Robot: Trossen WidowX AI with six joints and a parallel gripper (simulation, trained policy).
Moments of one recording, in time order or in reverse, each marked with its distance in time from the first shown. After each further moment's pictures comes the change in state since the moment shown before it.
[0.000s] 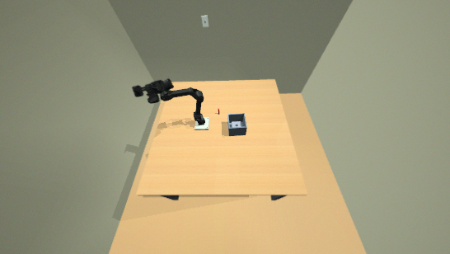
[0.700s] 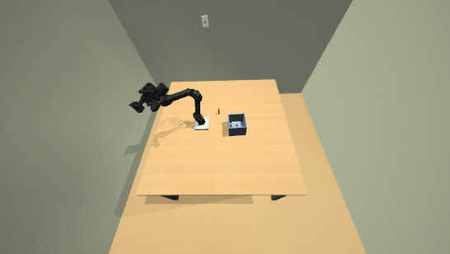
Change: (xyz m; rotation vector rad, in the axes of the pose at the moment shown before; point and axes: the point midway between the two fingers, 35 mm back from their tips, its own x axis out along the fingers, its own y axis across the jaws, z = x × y) arm 0.039 0.023 0.051 0.605 0.003 0.068
